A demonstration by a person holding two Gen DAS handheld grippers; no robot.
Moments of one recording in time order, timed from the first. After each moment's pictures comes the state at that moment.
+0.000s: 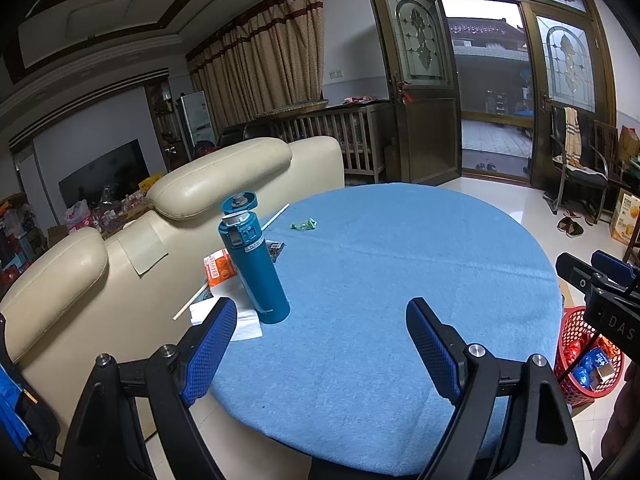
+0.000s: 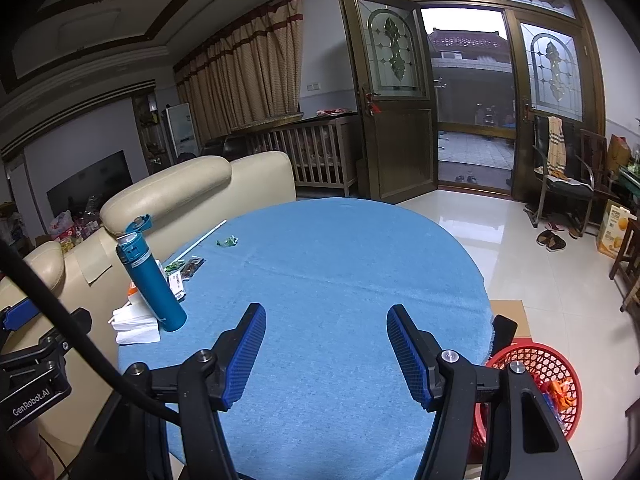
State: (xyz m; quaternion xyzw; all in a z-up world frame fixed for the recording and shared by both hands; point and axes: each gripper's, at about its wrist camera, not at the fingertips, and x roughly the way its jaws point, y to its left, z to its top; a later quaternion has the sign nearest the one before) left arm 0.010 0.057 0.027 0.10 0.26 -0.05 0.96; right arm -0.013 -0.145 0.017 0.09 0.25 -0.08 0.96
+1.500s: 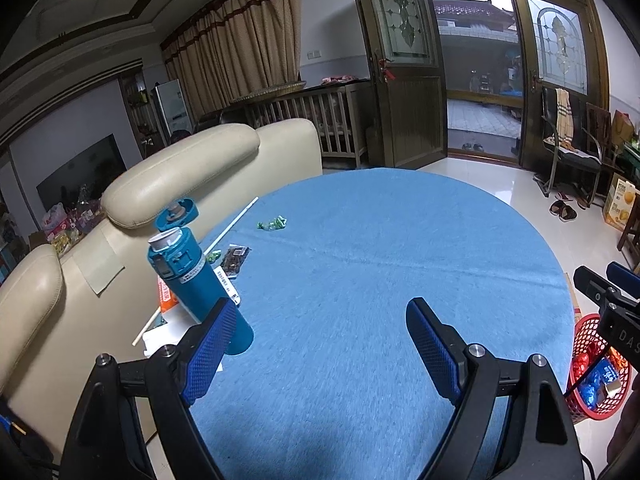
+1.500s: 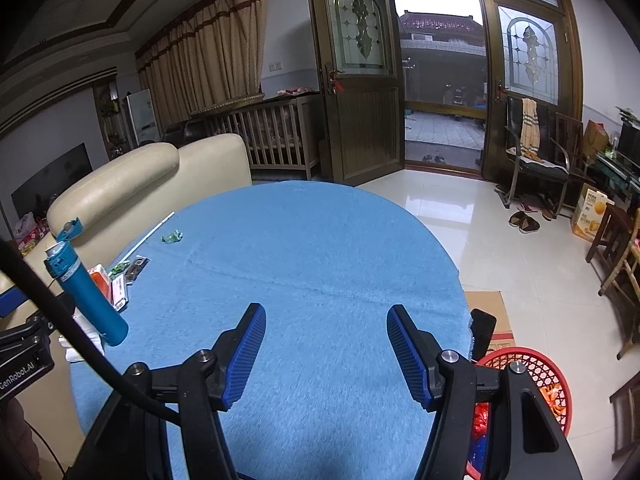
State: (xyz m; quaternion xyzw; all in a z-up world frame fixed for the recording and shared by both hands) left arm 0.102 0.008 0.006 0.11 0.30 -0.08 0.94; right arm 0.058 -0.199 -0.010 0.09 0.30 -0.14 0.94
